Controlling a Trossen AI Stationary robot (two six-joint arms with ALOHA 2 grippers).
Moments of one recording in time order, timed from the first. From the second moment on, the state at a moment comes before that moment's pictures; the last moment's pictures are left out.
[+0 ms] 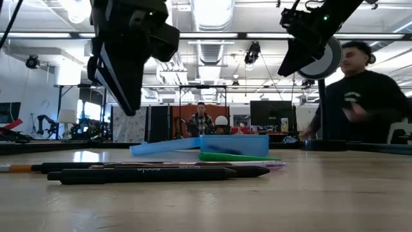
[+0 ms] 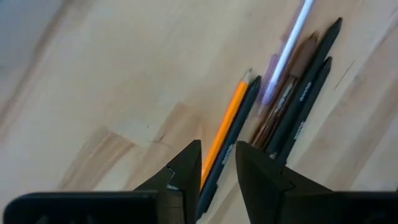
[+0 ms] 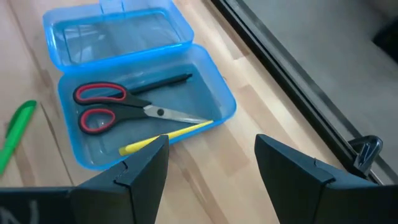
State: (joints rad) left arm -0.28 1.70 1.22 -0.73 0.01 -0.90; right arm -0.10 1.12 0.87 -0.59 0.44 0.23
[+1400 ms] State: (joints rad) left arm -0.43 1.83 1.24 -0.71 -0.02 -0.76; right arm -0.13 1.14 0.86 -0.58 0.44 0.23
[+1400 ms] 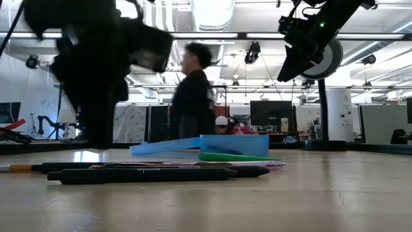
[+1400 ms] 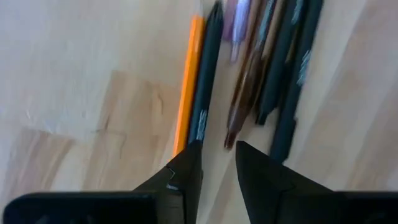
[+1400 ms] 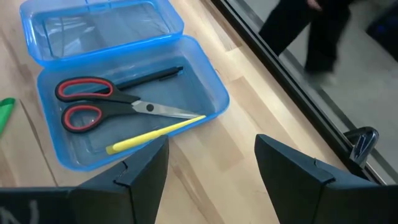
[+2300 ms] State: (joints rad) left arm -0.37 1.89 1.42 -0.87 -0.21 -0.52; right arm -0.14 1.14 0.85 -0.58 0.44 0.23
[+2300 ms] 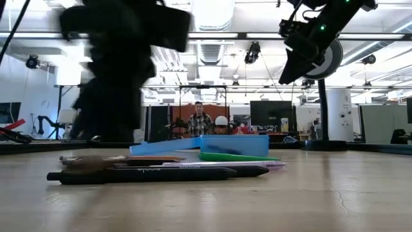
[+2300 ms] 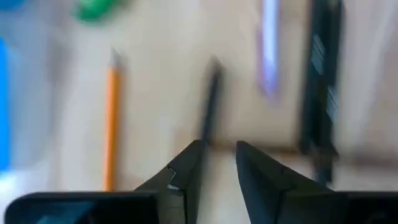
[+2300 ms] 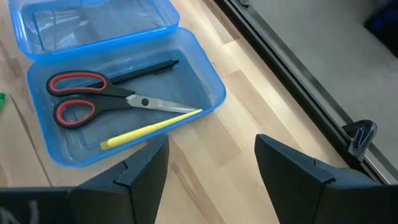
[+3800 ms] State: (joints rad) left arm -0.06 2.09 1.45 -0.45 0.07 0.43; right arm -0.14 1.14 0.83 -0.71 0.47 0.28
